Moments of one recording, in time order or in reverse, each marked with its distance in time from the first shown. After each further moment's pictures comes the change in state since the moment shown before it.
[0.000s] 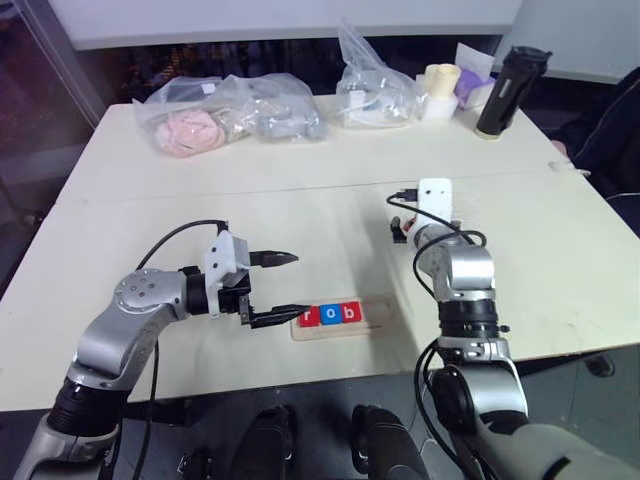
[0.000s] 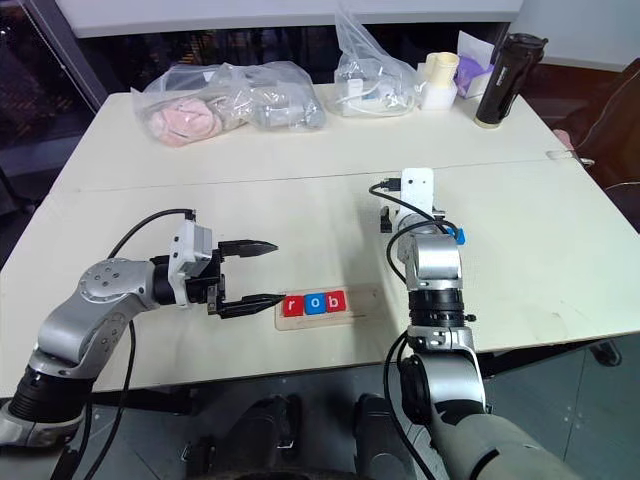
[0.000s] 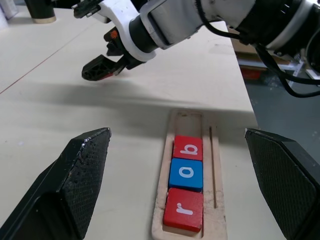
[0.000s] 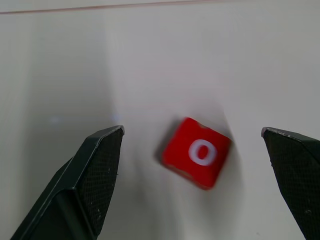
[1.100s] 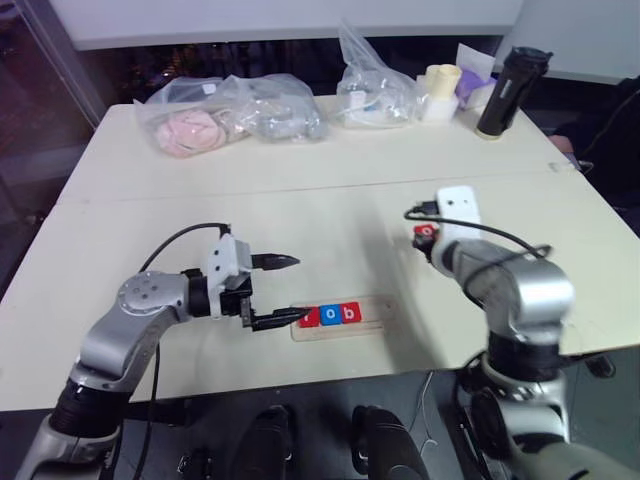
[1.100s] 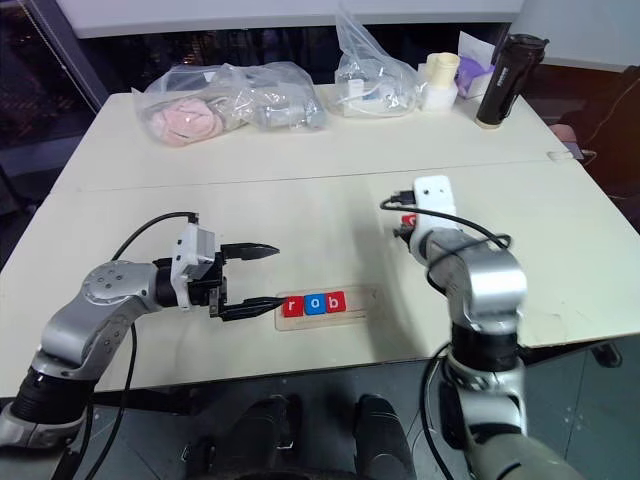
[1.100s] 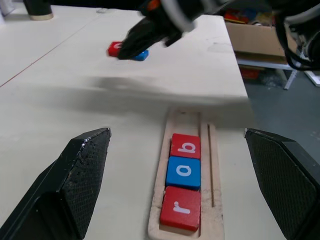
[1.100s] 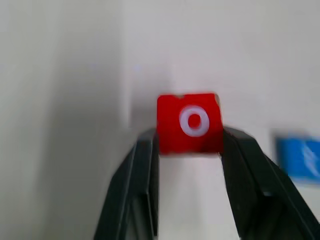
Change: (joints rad) left arm -0.006 -0.012 -0.019 0.016 0.003 -0.020 -0.013; right arm 0.312 -0.299 0.095 -0.806 0.278 0.620 0.252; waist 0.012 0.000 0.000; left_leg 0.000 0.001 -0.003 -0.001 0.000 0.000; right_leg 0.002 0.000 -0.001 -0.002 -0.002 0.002
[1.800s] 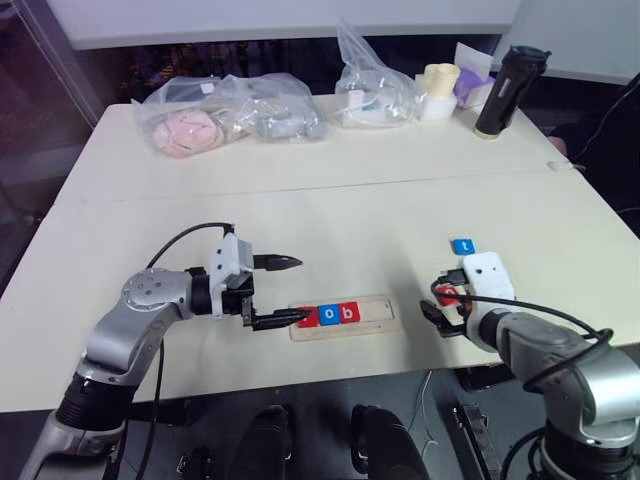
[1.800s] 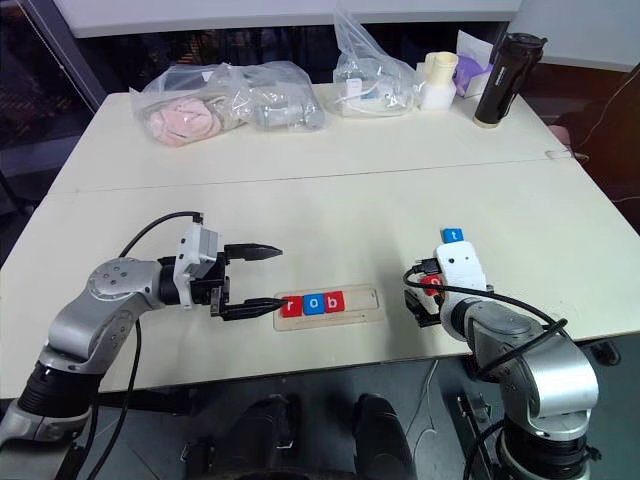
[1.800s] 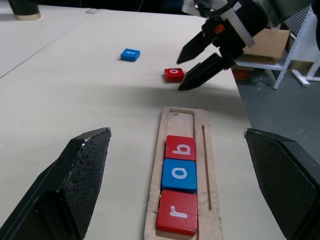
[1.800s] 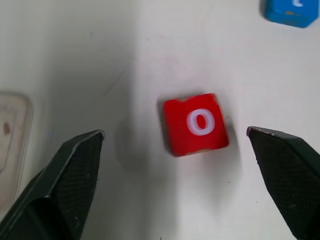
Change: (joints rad) left arm -0.014 -0.008 -0.005 0.040 0.012 -0.004 -0.040; right arm 0.270 -0.173 -0.045 -0.210 0.163 0.034 0.095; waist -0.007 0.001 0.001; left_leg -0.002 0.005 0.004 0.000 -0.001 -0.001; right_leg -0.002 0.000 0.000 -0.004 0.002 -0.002
